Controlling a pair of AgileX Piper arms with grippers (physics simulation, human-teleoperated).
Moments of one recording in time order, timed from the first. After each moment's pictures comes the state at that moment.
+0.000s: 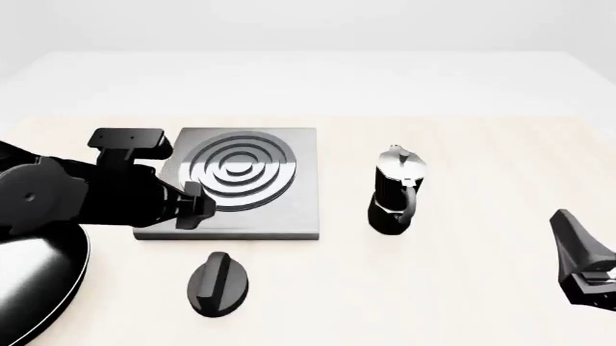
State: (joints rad) left arm -0.43 1.22 -0.68 0.41 -0.24; right arm 0.01 0.18 0.00 -0.12 0.03
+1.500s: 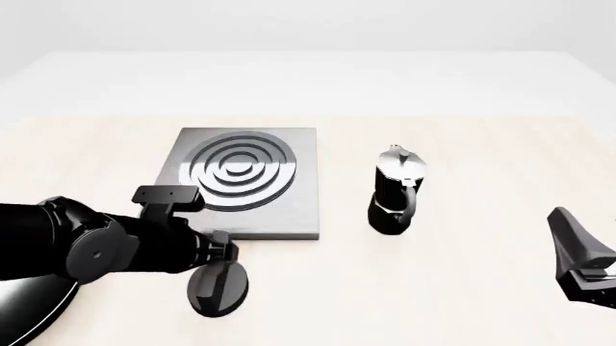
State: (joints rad) left arm -0.52 1.42 -0.52 0.14 -0.37; right arm 0.01 0.21 0.00 -0.15 0.04
